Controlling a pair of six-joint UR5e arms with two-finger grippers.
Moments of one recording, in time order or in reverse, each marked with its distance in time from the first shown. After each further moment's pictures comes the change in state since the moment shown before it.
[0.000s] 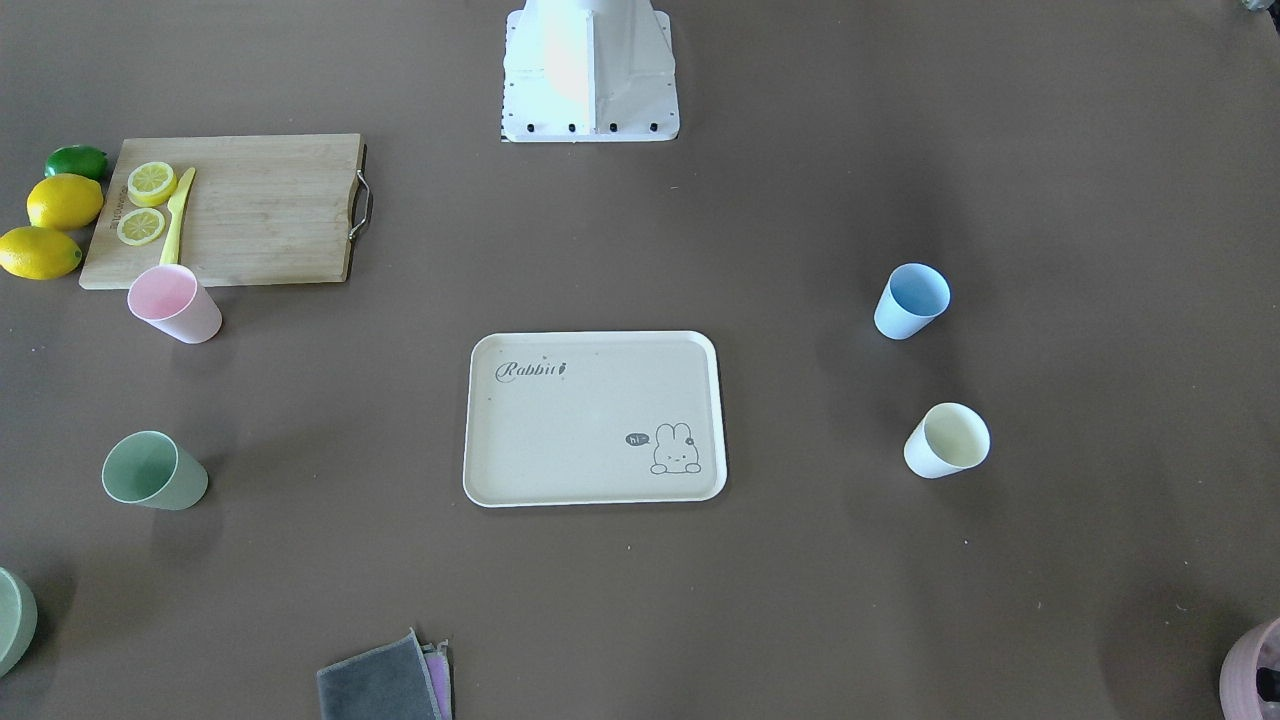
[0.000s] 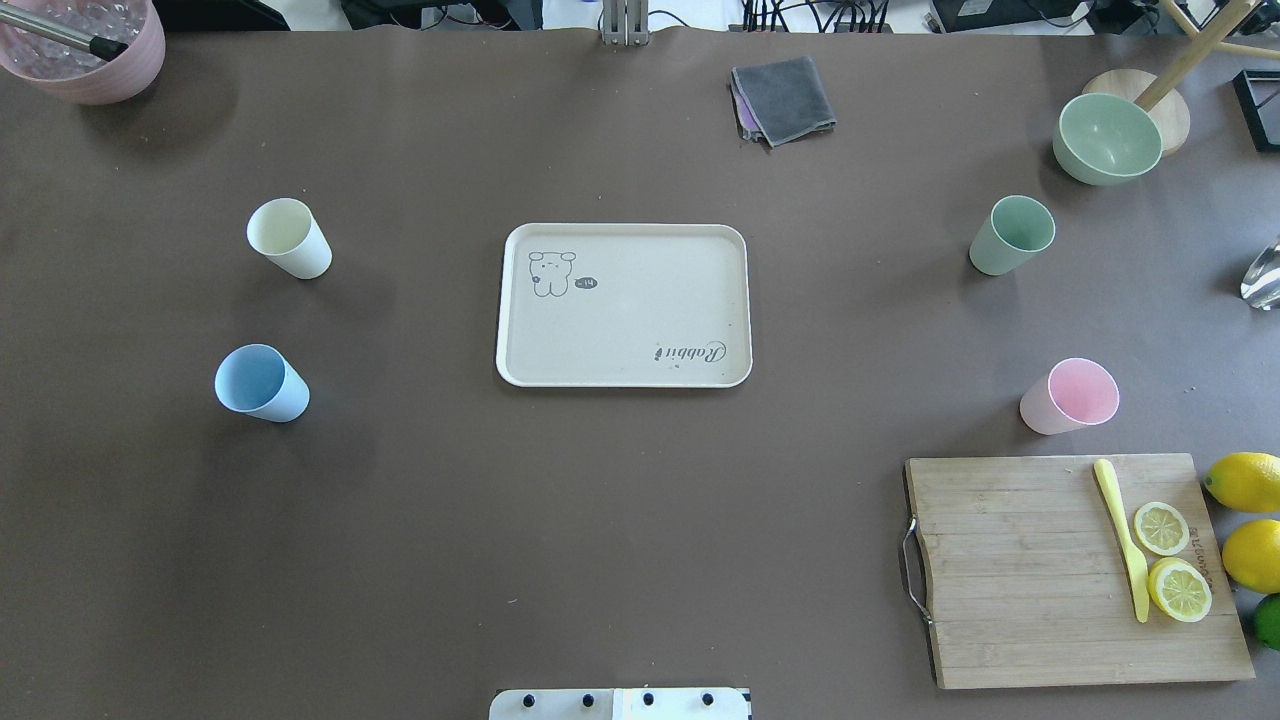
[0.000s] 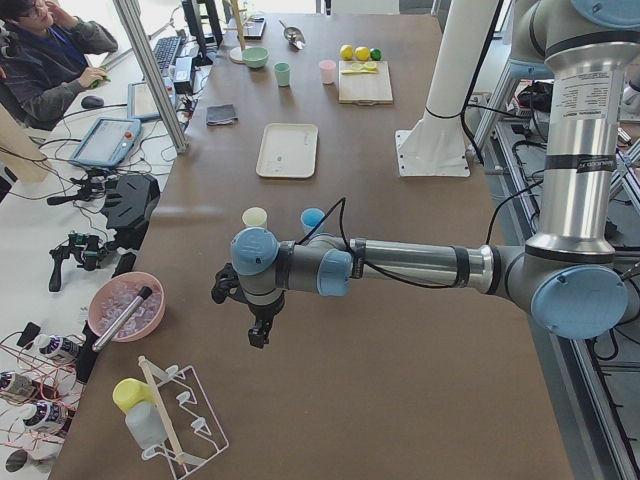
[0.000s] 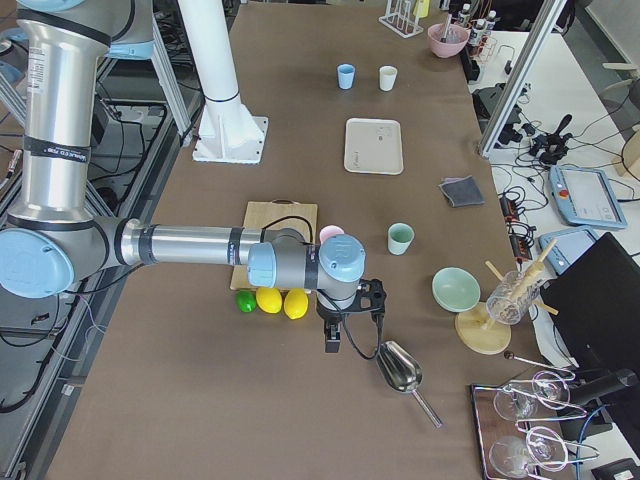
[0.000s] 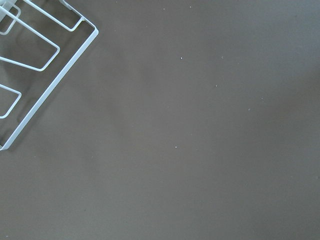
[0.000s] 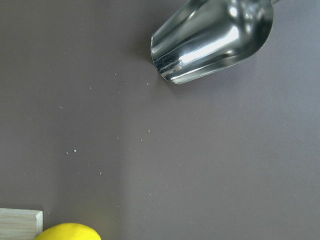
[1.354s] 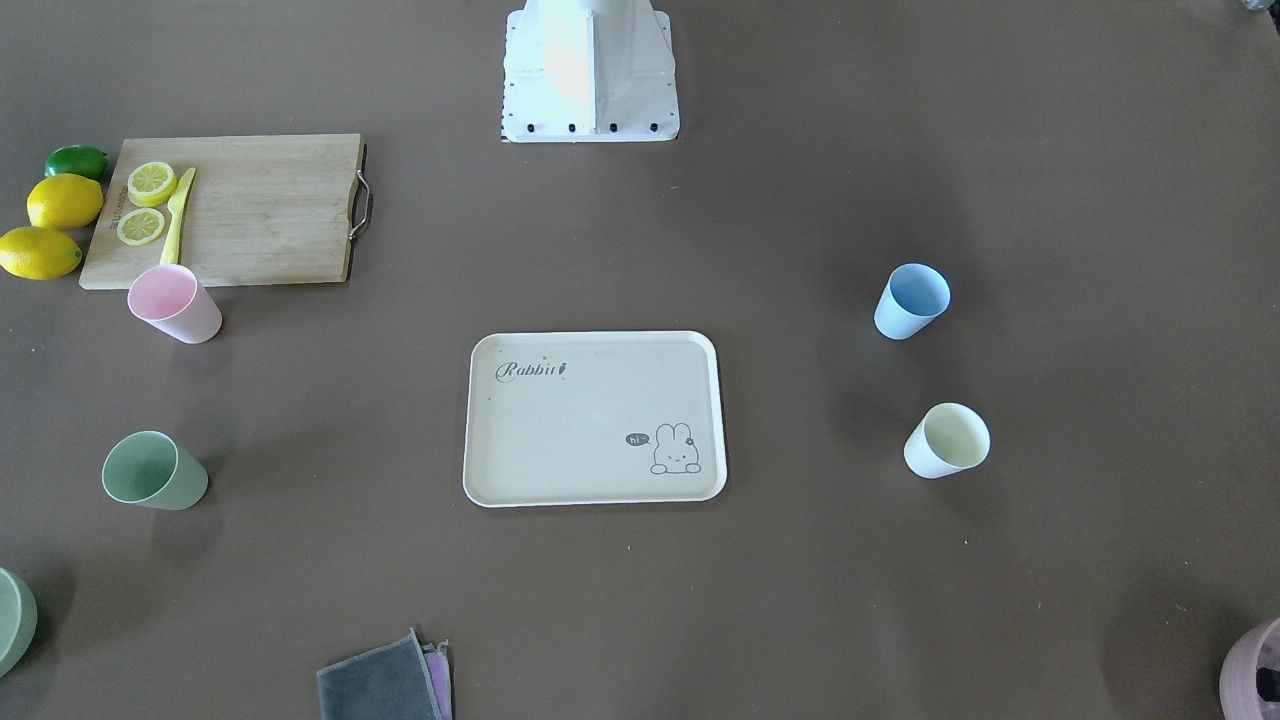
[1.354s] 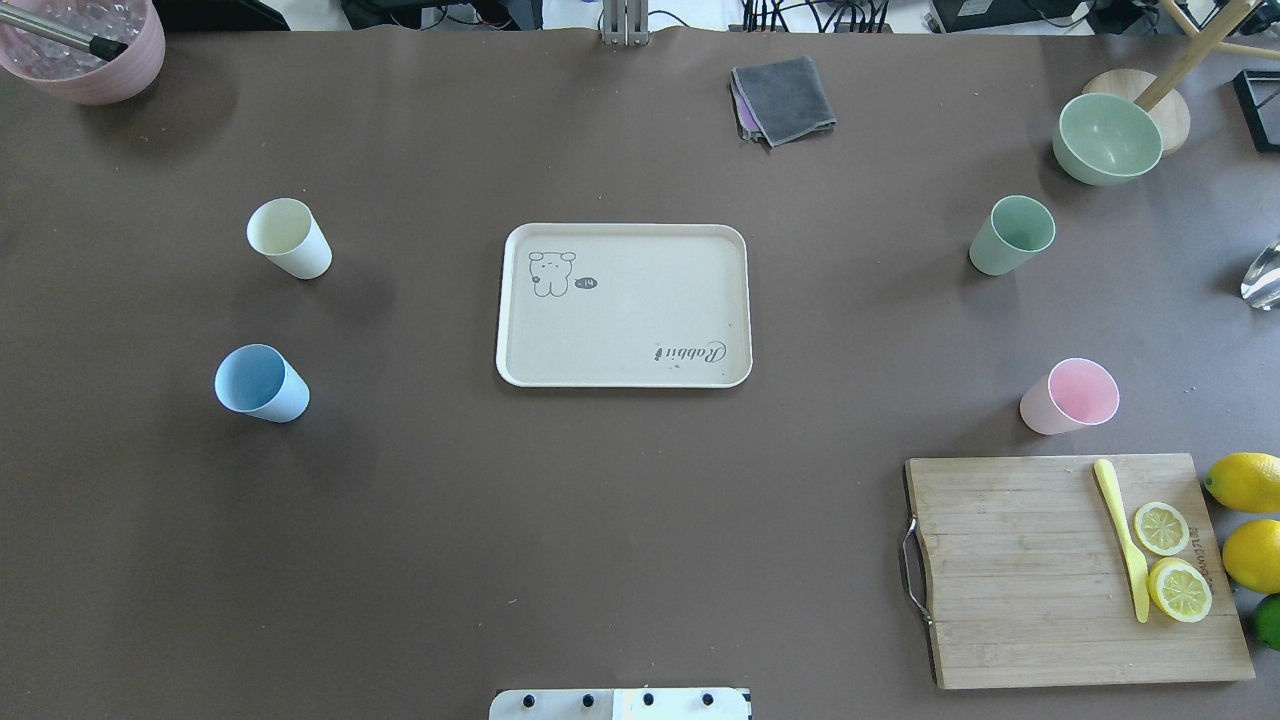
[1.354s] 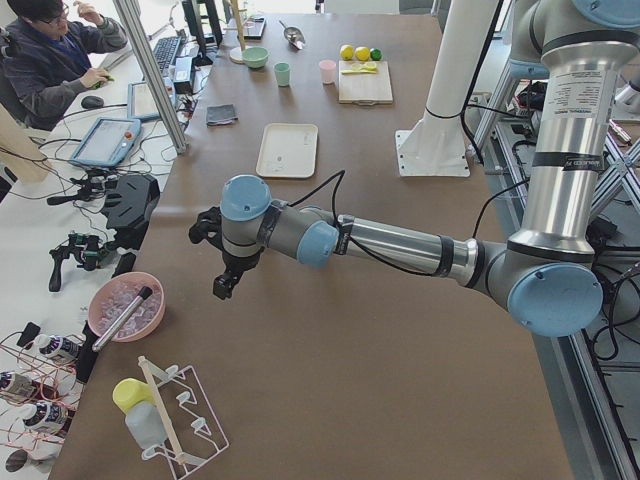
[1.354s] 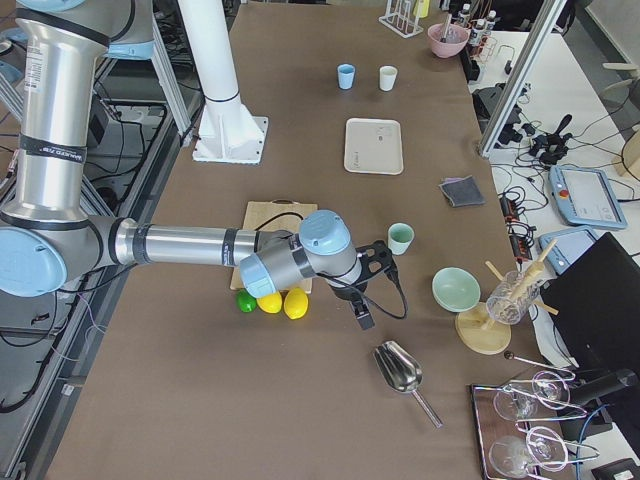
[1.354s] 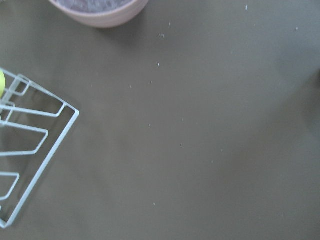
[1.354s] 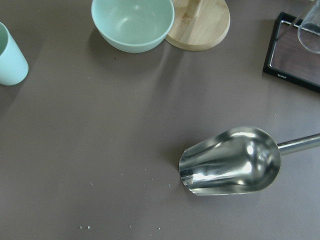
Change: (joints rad) left arm 0.000 -0.091 -0.045 -0.203 0.001 -0.010; right arm -0.002 -0.019 0.012 0.509 -0.024 0.032
